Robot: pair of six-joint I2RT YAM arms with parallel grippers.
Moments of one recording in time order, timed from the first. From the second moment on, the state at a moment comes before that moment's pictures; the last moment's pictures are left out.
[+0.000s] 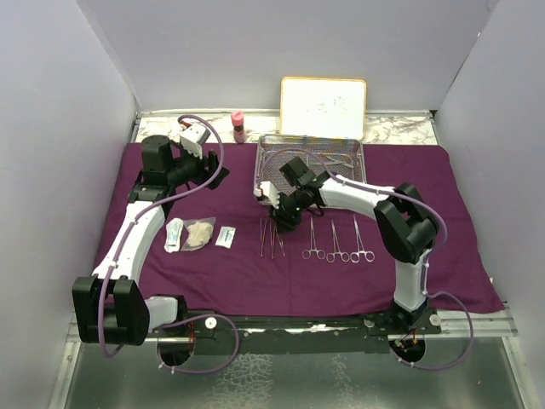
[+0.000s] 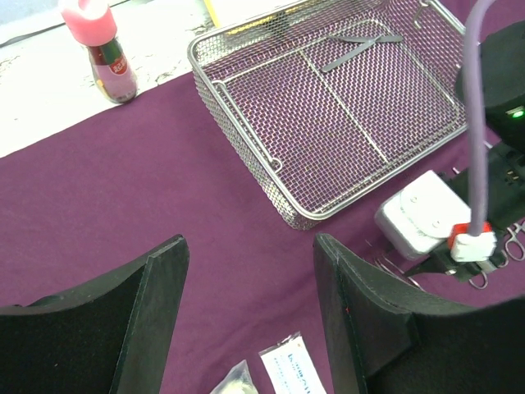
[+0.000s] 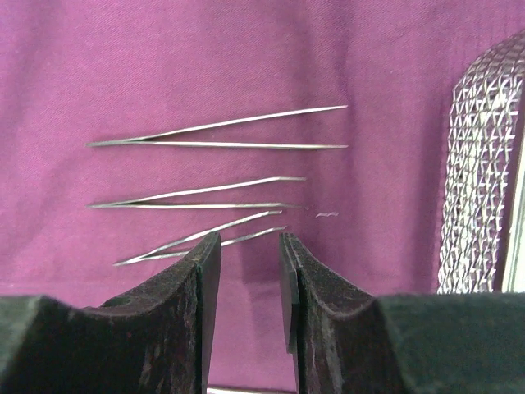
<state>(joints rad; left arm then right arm) -0.06 1.23 0.96 -0.14 0.61 0.07 0.71 1.98 1.36 -0.49 -0.54 -0.60</state>
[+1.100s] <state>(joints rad) -0.76 1.50 0.96 -0.38 0.40 0.76 0.15 1.31 0.98 -0.39 -0.58 -0.40</state>
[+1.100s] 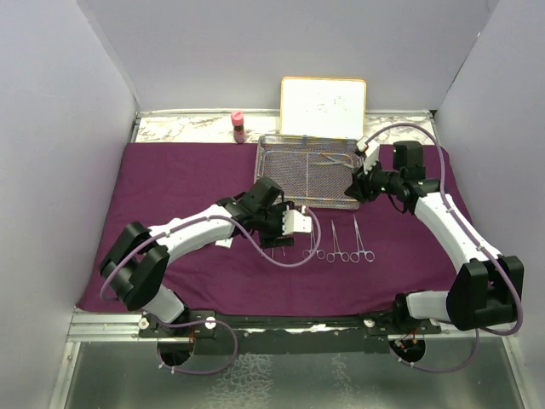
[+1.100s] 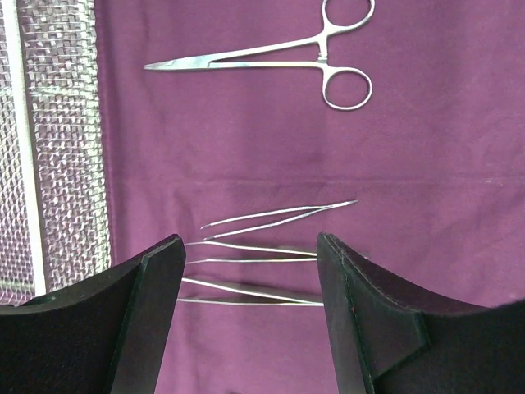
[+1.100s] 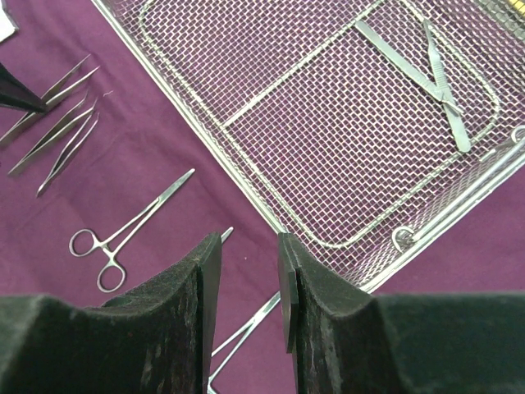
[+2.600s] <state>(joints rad) -0.83 1.69 1.01 -0.33 0.14 0.89 0.14 1.32 0.97 -0.39 -0.64 -0.40</state>
